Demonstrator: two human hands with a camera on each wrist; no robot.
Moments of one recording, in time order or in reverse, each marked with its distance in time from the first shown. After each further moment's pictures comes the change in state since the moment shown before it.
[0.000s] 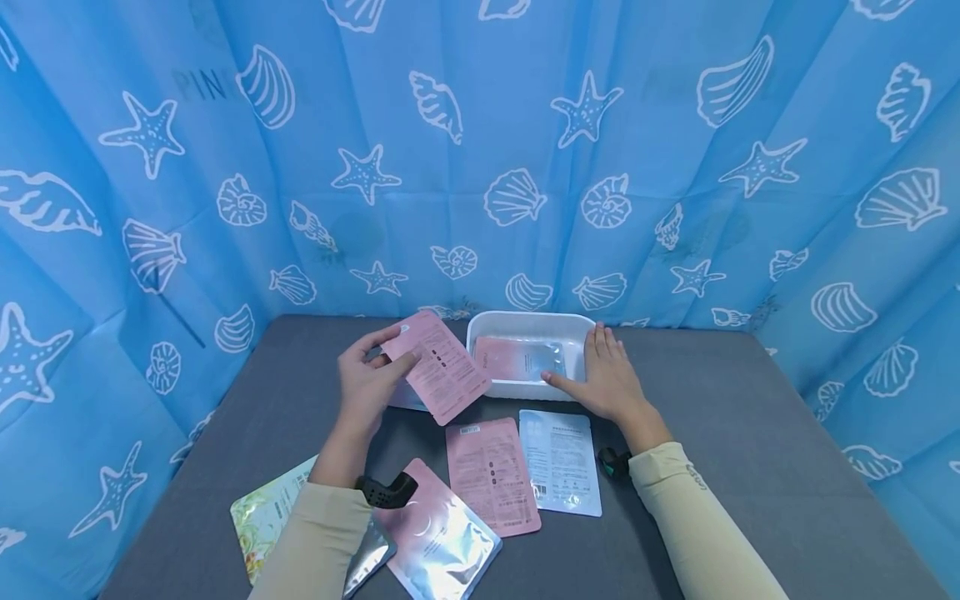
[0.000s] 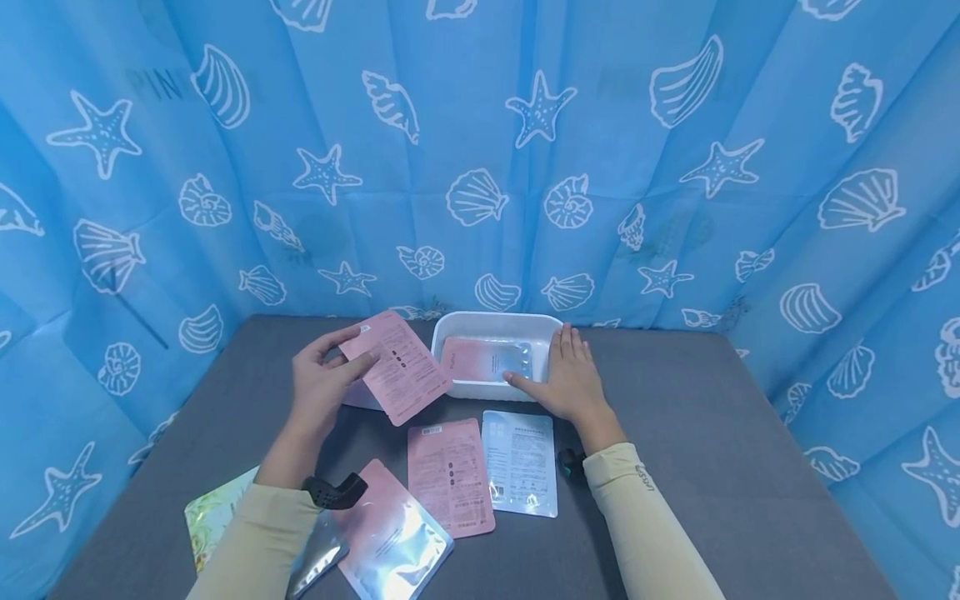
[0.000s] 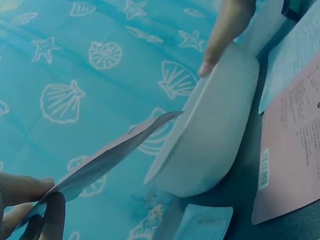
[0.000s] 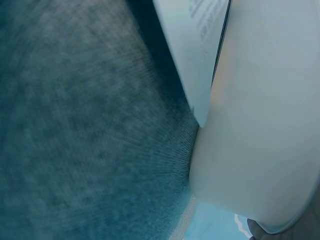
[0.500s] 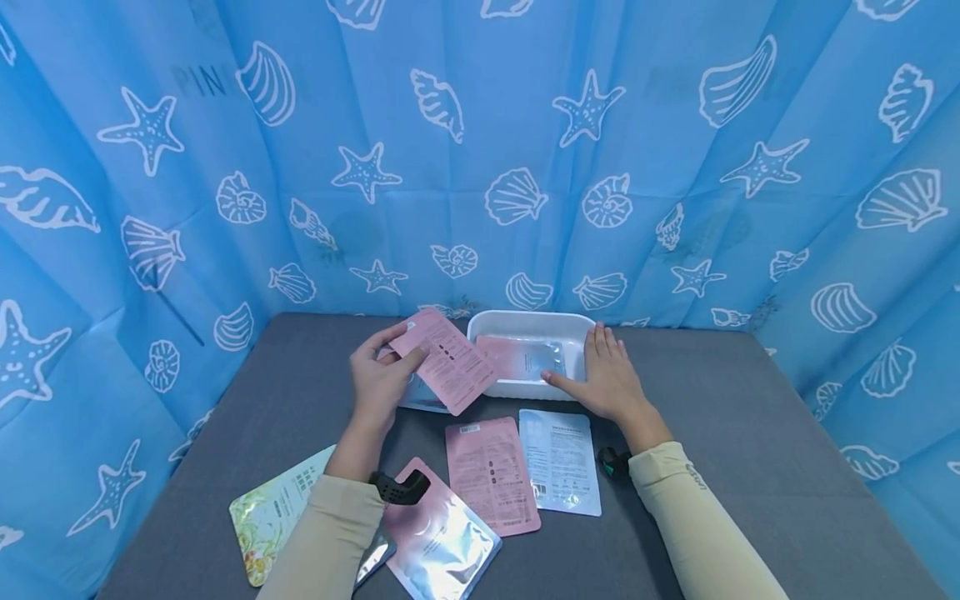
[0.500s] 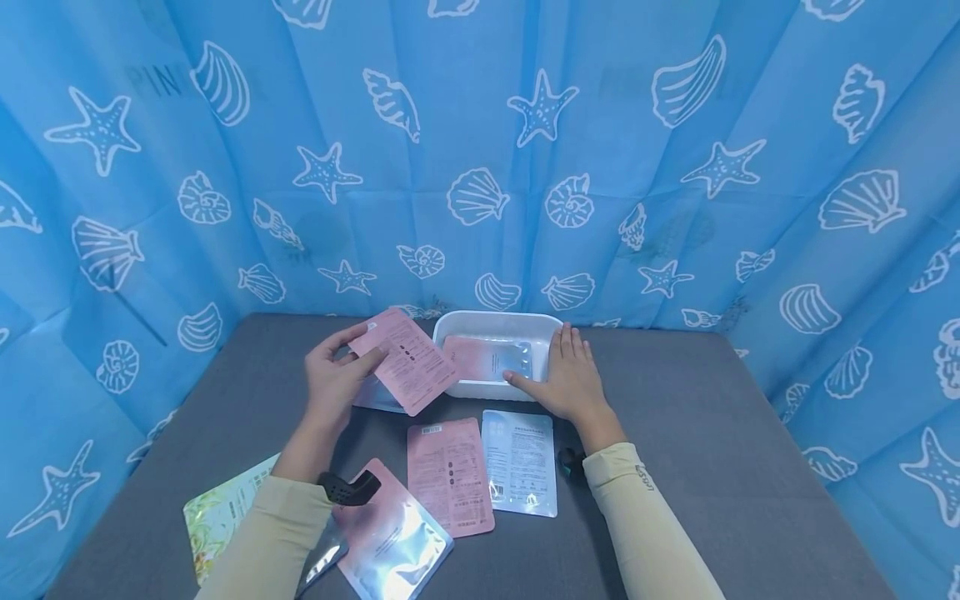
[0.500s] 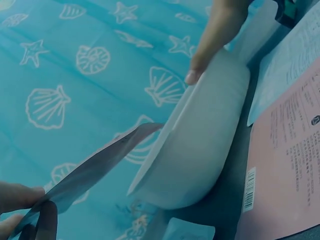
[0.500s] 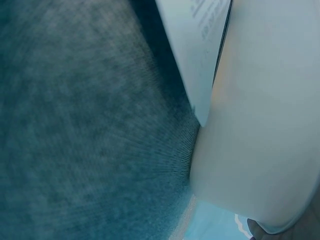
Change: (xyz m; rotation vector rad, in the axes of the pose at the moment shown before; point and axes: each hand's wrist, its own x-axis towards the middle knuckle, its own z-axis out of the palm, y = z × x) left_hand 0.004 -0.010 0.017 -0.059 0.054 -0.033; right_hand 0.001 0.000 0.000 -0.019 -0.002 0.005
